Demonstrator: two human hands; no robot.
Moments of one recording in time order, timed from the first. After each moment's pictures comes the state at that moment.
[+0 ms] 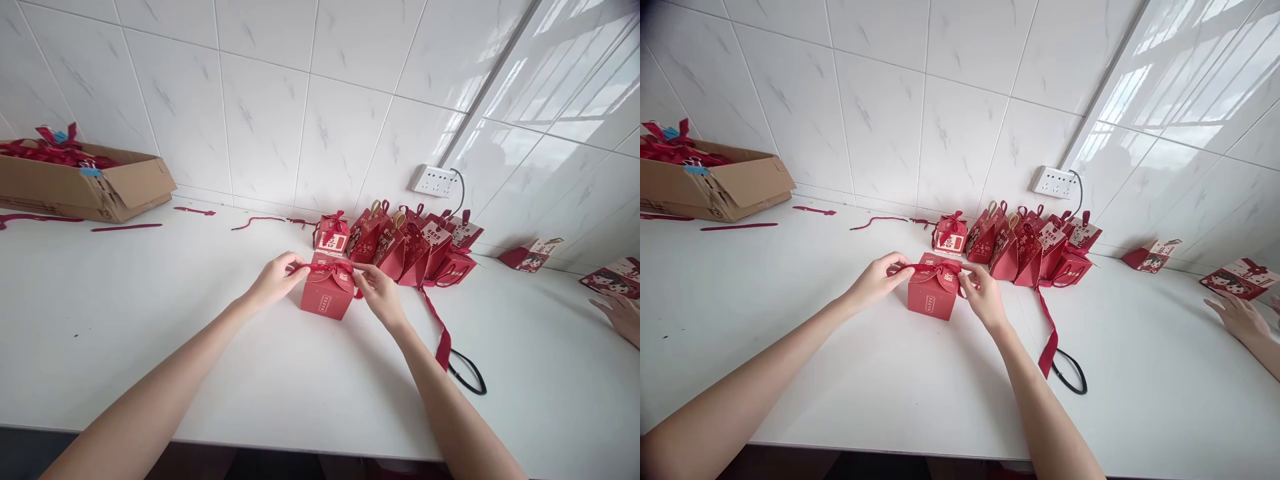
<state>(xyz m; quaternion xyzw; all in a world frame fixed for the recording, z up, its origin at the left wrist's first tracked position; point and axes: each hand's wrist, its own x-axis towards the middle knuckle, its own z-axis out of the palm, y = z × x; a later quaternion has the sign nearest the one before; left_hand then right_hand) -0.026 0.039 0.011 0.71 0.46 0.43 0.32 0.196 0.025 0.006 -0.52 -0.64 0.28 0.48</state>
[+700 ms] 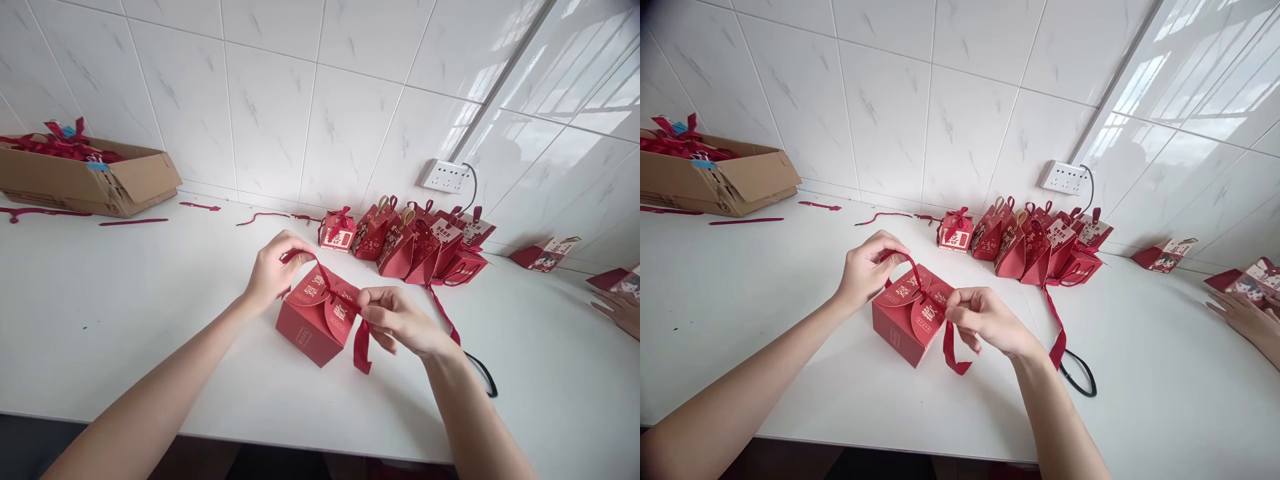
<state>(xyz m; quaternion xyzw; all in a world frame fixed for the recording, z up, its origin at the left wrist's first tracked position) -0.026 0.023 0.032 0.69 0.33 0.61 0.18 0.195 -0.026 0.051 -0.39 -0.61 0.63 0.28</state>
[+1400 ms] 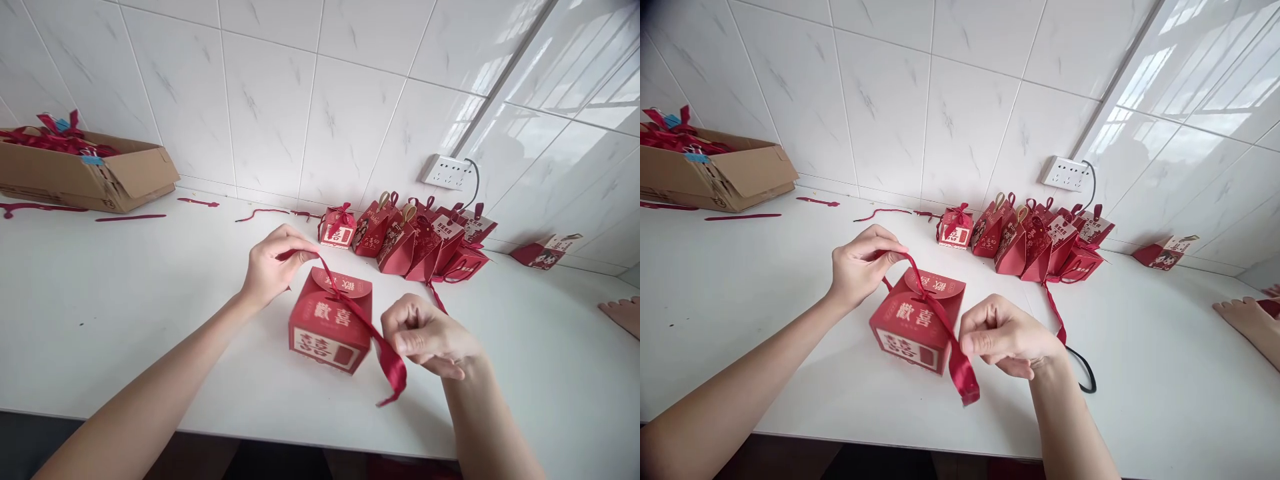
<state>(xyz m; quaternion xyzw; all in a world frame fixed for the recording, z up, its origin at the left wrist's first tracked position) -0.025 0.015 0.039 0.68 0.32 0.64 0.16 0.224 -0.037 0.058 -0.33 -0.57 0.73 0.16</state>
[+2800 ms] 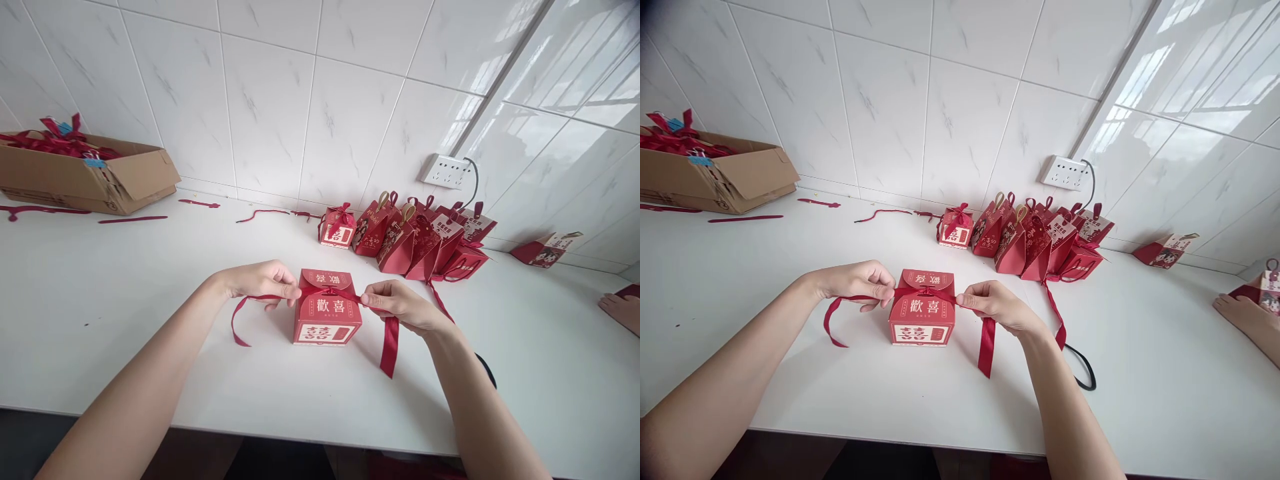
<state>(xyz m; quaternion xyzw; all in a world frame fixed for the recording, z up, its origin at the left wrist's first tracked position) -0.070 0.031 0.045 0.73 0.35 0.08 0.58 0.217 0.001 0.035 -0.45 -0.64 0.57 0.24</state>
